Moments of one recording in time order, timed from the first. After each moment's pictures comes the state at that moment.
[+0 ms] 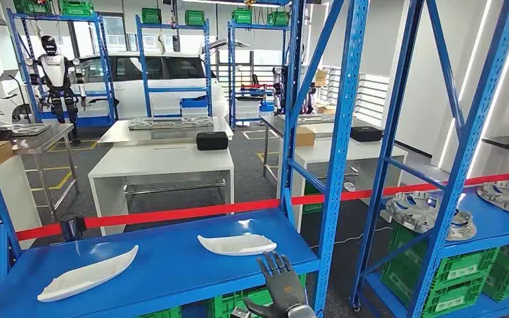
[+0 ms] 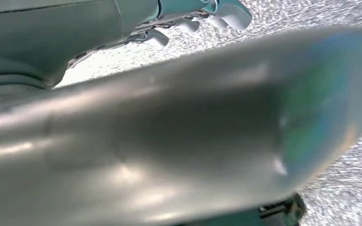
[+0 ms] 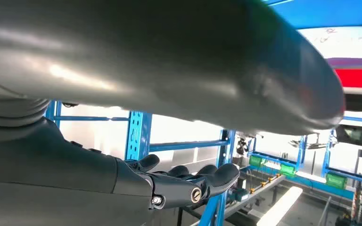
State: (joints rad) left arm -0.05 -0.13 0.07 -0.18 -0.26 0.07 -0.13; right arm -0.80 -0.01 0.33 -0.25 1.33 -0.32 0.01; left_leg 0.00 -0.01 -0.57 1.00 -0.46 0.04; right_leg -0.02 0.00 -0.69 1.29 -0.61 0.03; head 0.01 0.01
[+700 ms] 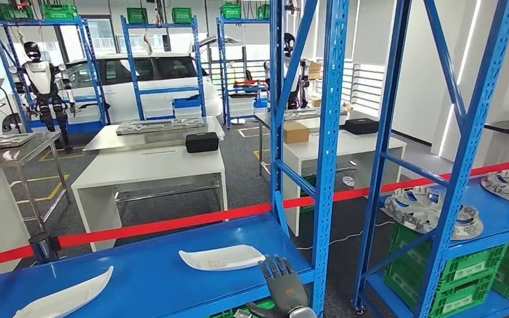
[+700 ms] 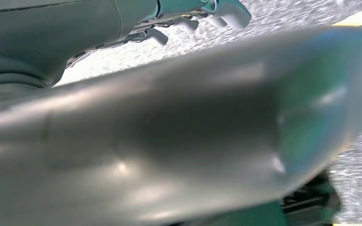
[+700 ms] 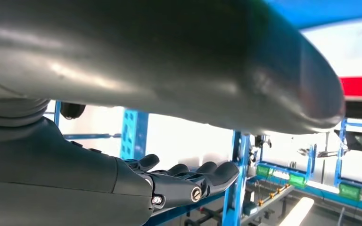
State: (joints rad) left arm -0.05 -0.13 0.07 -0.18 -0.26 0.07 -0.12; right arm -0.79 -0.01 0.33 -0.25 1.33 -0.33 0.01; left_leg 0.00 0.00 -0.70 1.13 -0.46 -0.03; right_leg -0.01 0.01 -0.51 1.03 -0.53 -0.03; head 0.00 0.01
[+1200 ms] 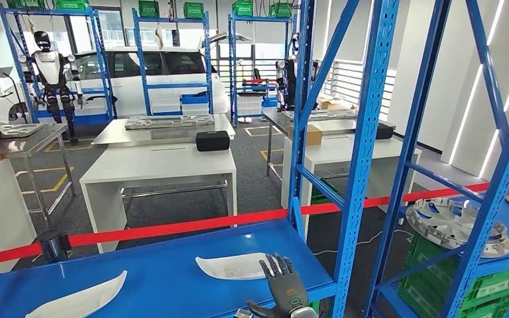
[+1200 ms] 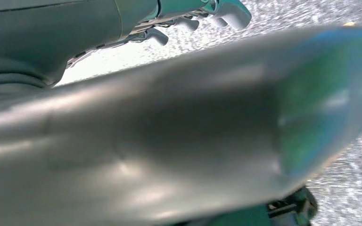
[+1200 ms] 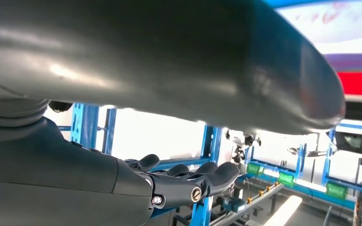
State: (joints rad) left arm -0.05 -0.13 0.07 -0.18 -0.27 0.07 -0.13; right arm -0.79 -0.01 0.33 -0.25 1.33 -0.33 0.01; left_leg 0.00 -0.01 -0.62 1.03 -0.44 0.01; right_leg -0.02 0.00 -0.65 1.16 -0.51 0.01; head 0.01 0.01
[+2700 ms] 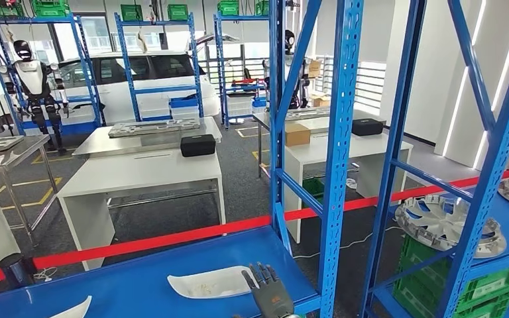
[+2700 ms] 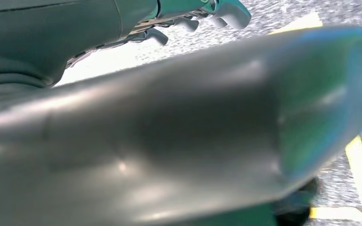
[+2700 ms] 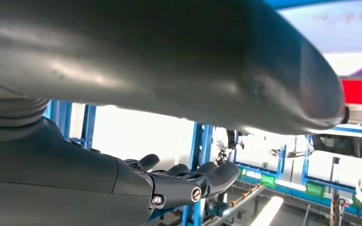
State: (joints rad) left arm -0.05 -0.13 0.07 -0.18 -0.24 0.07 -0.14; right arm -0.77 0.04 0.33 -0.25 1.36 -0.33 -0.06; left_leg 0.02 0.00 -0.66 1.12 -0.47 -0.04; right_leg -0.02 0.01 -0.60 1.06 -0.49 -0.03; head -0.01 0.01
